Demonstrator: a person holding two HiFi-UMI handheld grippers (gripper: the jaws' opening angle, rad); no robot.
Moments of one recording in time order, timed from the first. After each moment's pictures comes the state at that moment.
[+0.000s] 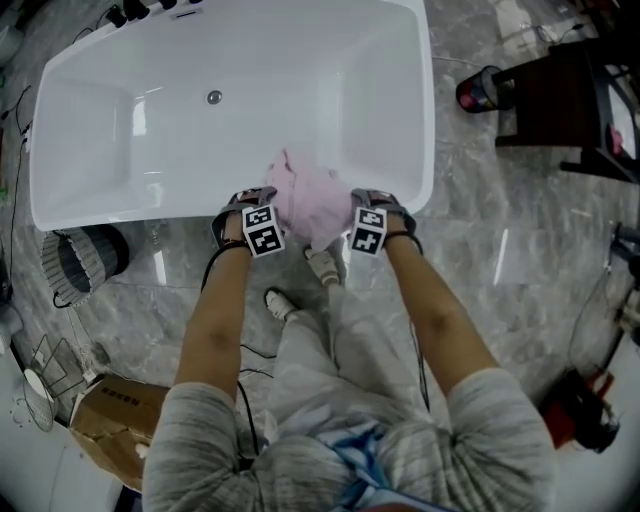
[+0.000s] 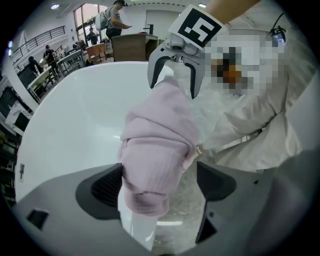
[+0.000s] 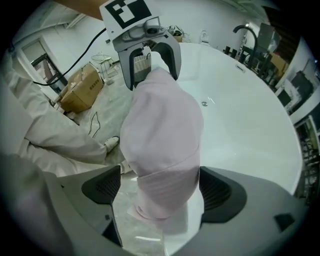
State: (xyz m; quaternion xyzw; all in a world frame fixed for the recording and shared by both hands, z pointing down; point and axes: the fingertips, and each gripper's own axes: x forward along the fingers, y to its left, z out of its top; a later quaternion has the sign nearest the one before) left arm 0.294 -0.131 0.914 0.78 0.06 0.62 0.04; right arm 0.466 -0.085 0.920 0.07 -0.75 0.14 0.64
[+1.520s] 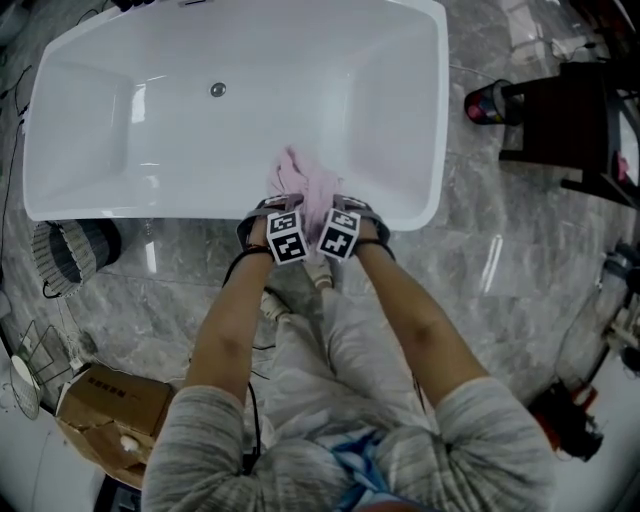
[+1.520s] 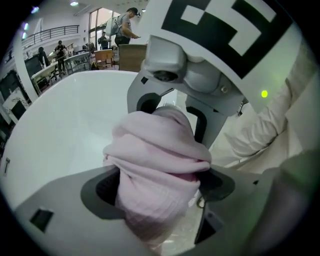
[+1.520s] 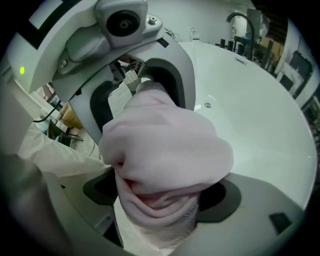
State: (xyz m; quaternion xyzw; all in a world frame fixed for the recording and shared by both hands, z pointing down) left arm 0.367 -0.120 0.918 0.82 0.05 0.56 0.09; right arm 0.390 -0.108 0.927 0.07 -0.76 0.20 0.61
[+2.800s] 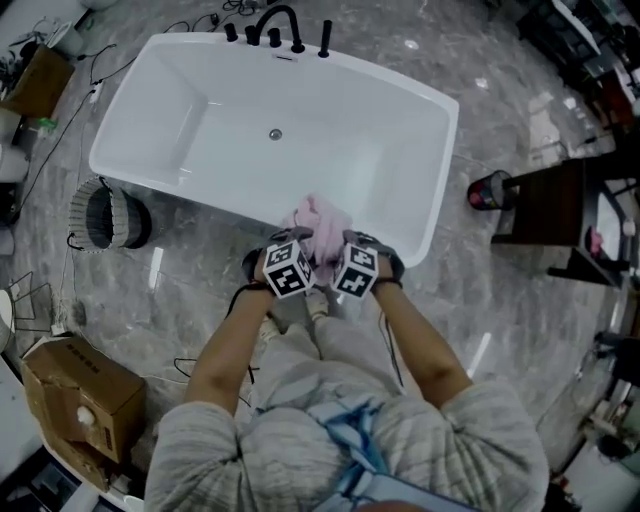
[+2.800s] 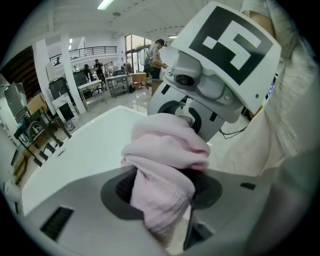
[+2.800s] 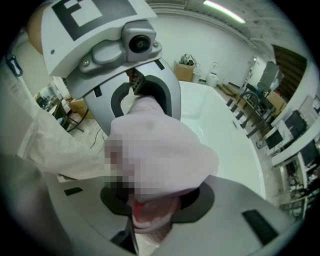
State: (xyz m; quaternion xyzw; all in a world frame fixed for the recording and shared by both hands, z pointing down) left arm 0.328 -0.102 0.680 0.86 -0.15 0.48 0.10; right arm 0.348 -0.093 0.689 0.06 -0.81 0.03 0.58
